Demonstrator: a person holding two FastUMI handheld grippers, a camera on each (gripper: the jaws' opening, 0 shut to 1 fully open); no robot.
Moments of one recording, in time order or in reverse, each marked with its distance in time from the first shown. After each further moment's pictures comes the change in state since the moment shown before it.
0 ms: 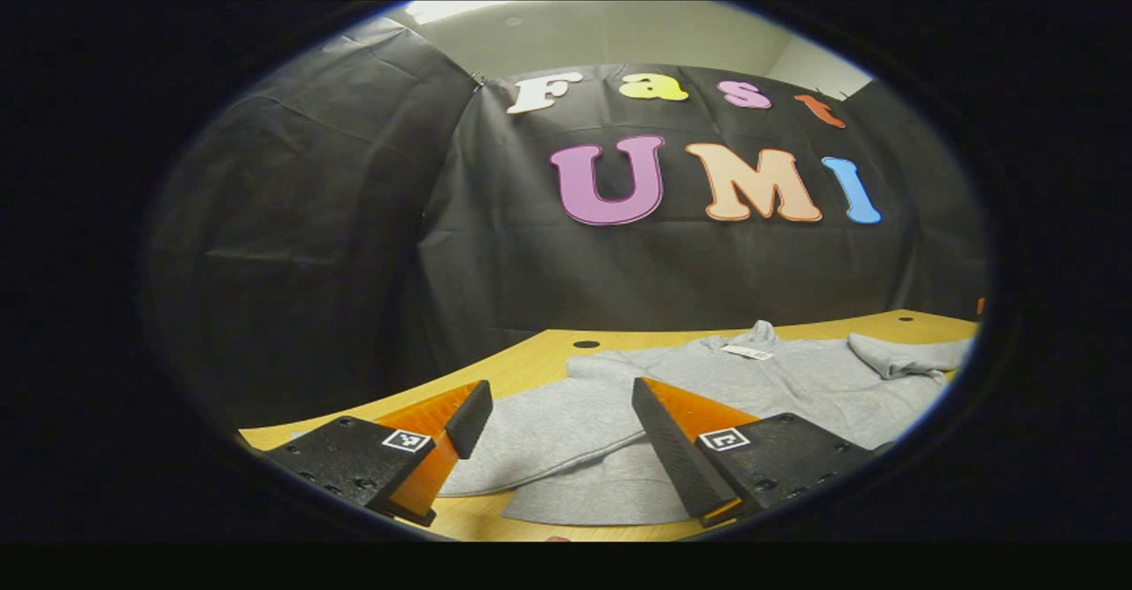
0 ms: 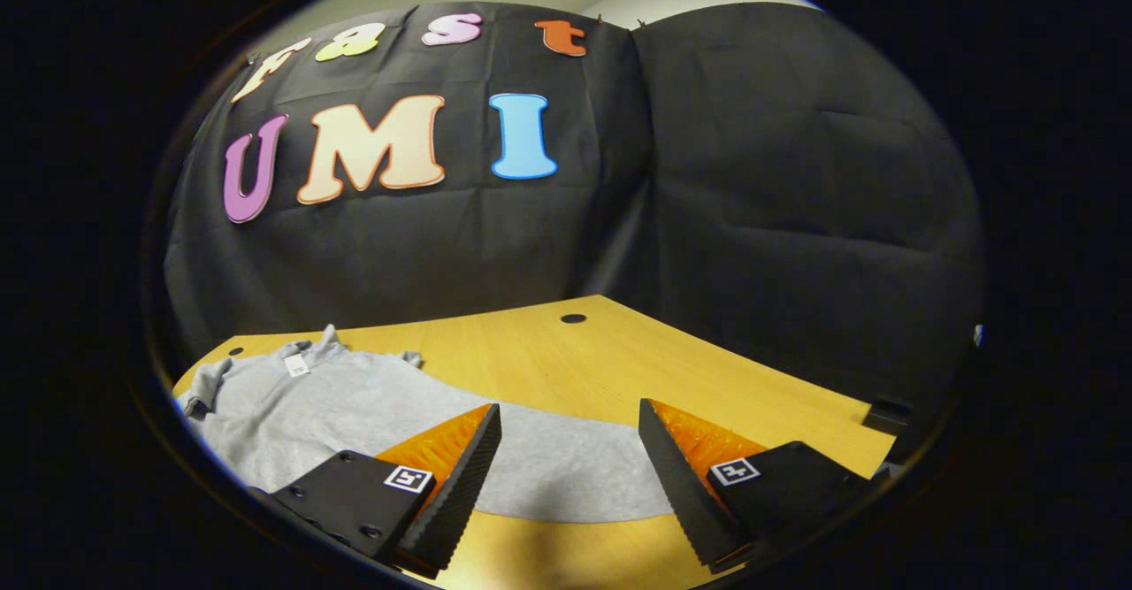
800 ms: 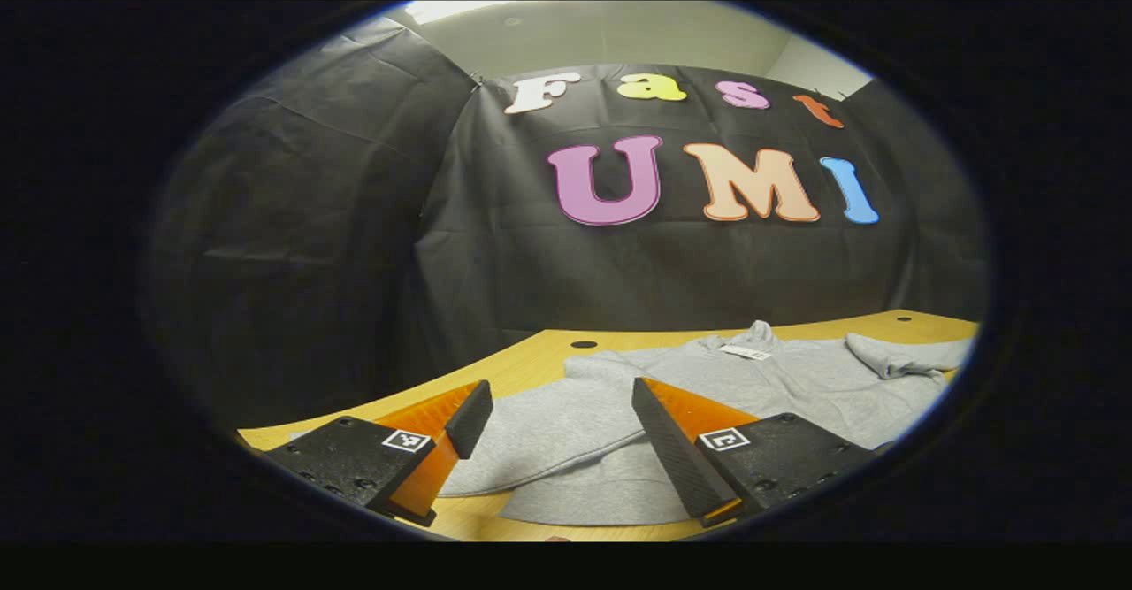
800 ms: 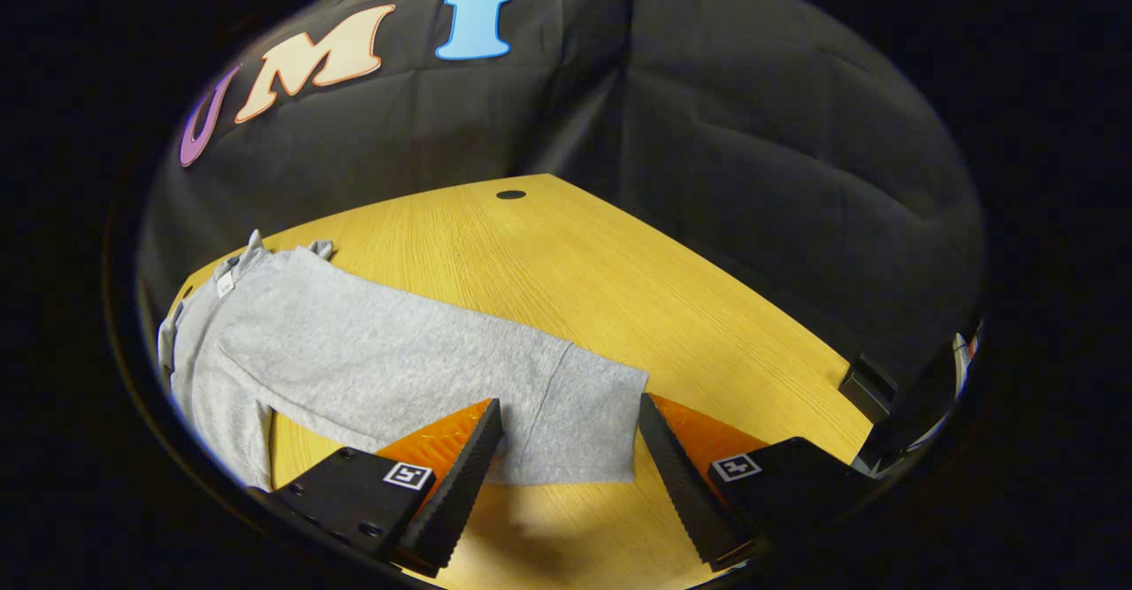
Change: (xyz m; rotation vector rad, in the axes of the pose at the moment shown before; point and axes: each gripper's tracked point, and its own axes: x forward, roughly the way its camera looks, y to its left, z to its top) left arm -0.001 -0.003 -0.001 0.000 -0.002 -0.003; right arm 0.027 -0.062 -0.095 -0.064 0.401 -0.088
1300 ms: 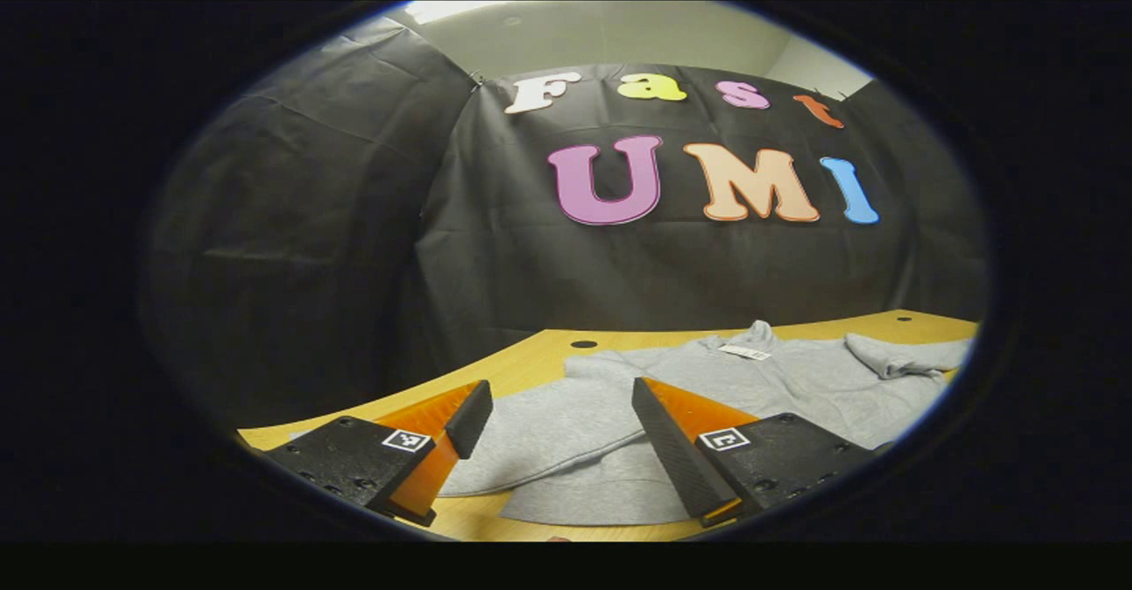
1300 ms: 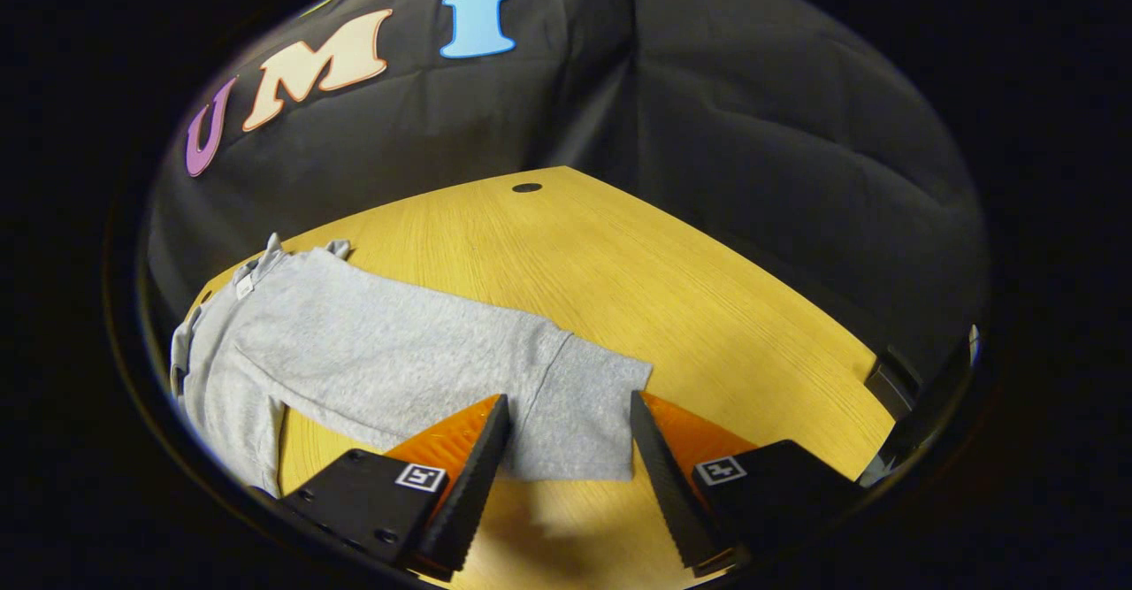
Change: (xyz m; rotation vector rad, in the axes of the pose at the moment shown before) left arm 0.000 0.000 -0.001 -0.001 -0.001 -0.001; right arm 0.002 0.009 -0.003 0.027 0.001 0.102
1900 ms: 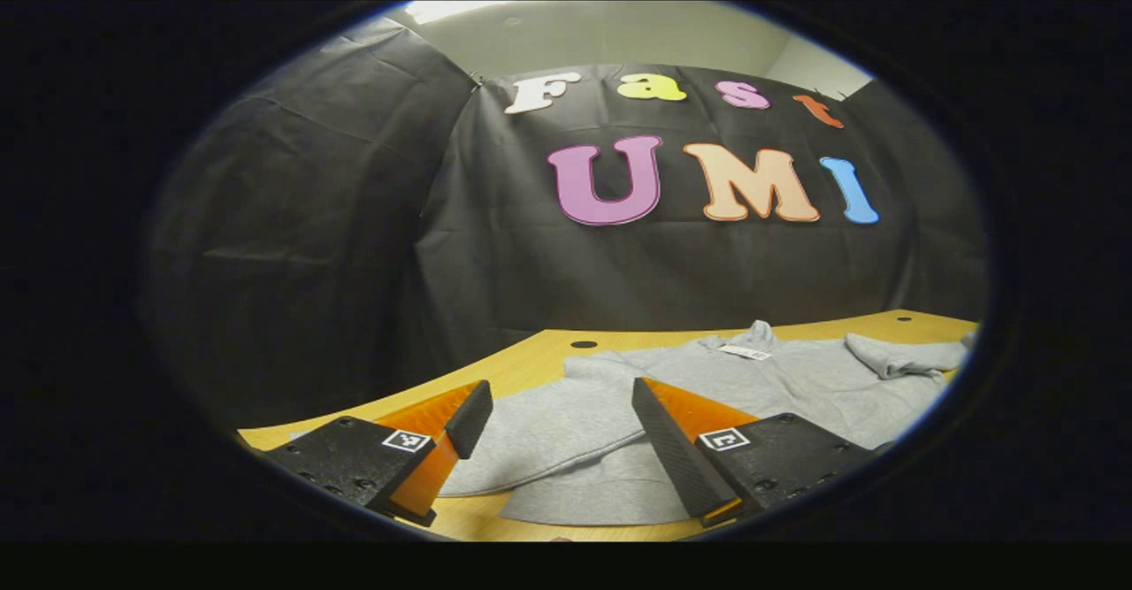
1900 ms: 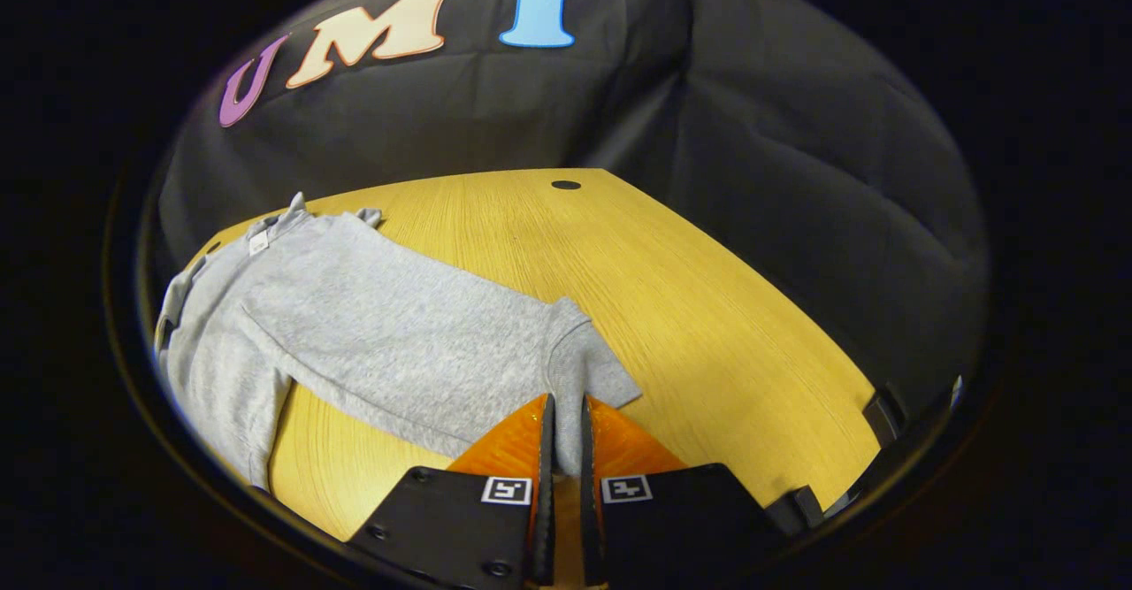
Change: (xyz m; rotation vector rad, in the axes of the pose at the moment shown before) left arm 0.001 0.000 -0.001 -0.001 -0.001 0.000; right arm -0.001 0.023 -0.001 -0.172 -0.005 0.001
